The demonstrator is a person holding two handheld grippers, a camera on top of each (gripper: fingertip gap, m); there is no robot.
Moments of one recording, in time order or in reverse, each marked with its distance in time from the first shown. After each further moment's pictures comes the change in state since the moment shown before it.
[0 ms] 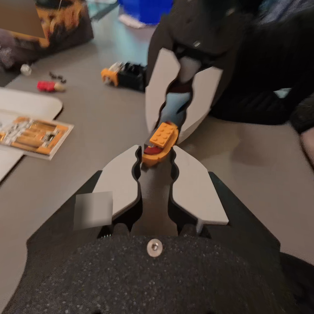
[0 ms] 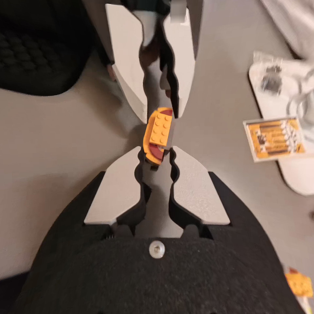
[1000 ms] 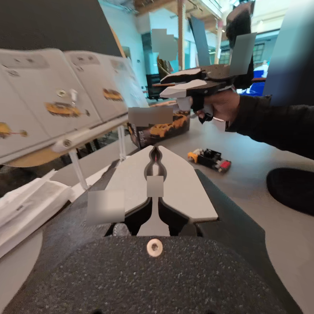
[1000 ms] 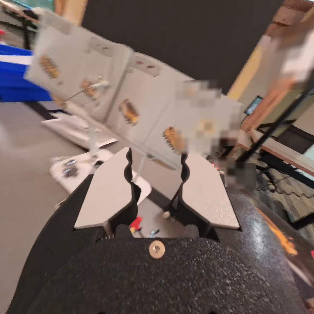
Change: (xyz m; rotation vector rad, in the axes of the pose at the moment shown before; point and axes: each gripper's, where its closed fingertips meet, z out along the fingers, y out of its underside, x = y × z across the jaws) left arm -0.053 -0.108 -0.093 0.447 -0.558 0.083; right arm 0.224 -0.075 -0.165 0.483 0.873 0.097
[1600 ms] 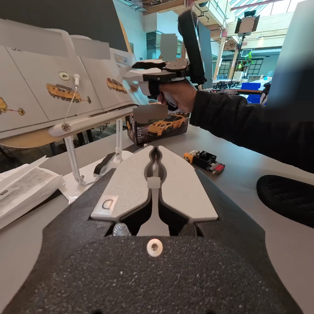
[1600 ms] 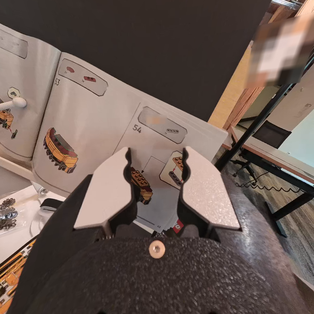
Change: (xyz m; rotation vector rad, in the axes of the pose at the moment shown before) left arm -0.003 0.009 -0.003 -0.004 -0.002 -0.110; right arm 0.051 -0.009 0.093 -0.015 0.119 -0.004
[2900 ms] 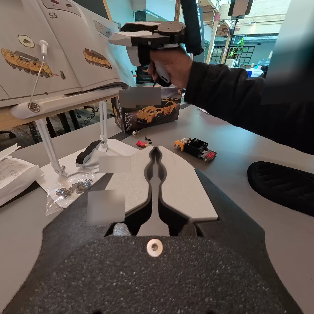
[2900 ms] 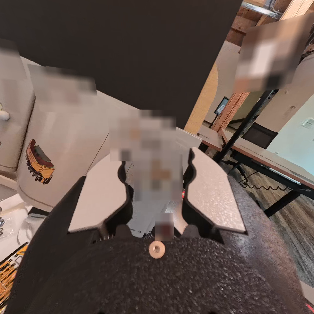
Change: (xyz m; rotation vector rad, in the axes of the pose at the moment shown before) left arm 0.016 0.027 0.007 -0.072 0.057 -0.022; right arm 0.022 -0.013 -0.007 0.015 0.047 -0.005
